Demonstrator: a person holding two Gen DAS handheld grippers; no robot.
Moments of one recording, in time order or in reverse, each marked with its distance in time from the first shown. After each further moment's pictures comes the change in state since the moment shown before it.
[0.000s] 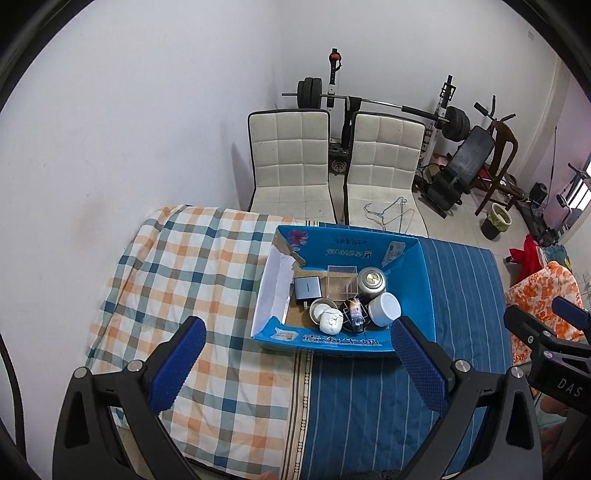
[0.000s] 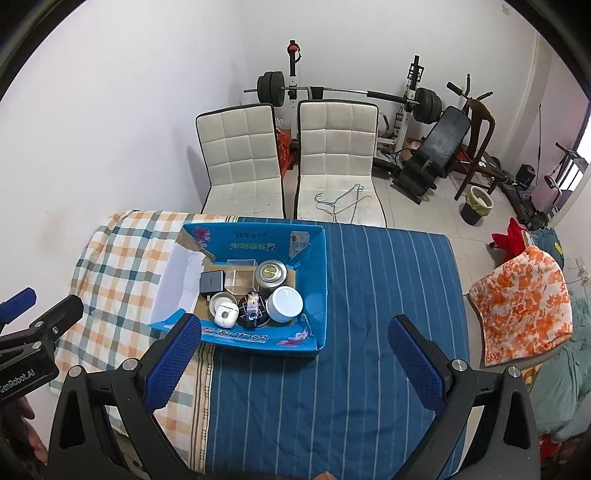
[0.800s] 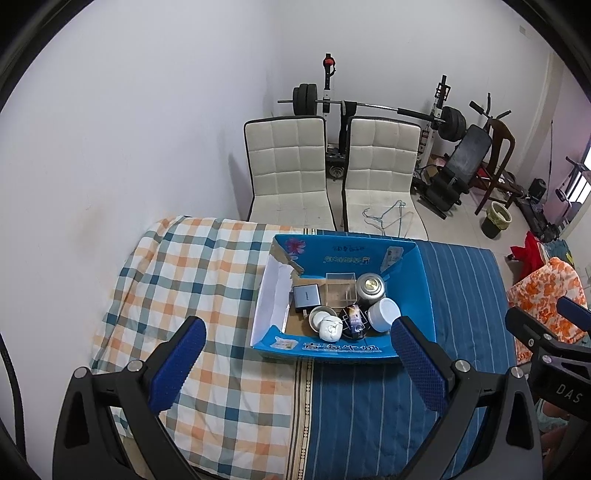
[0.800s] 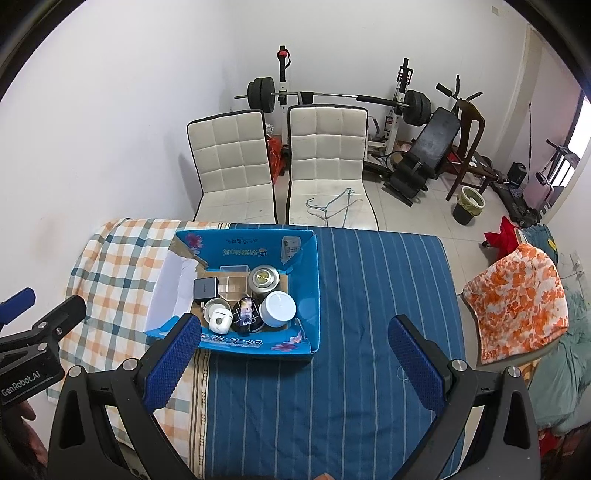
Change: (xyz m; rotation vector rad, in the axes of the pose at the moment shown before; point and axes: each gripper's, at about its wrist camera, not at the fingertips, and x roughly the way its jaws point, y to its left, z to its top) left arm 0.004 -0.004 0.010 0.044 -0.022 0.000; right arm -0.005 -0.006 -0.001 0.019 -0.023 -0.030
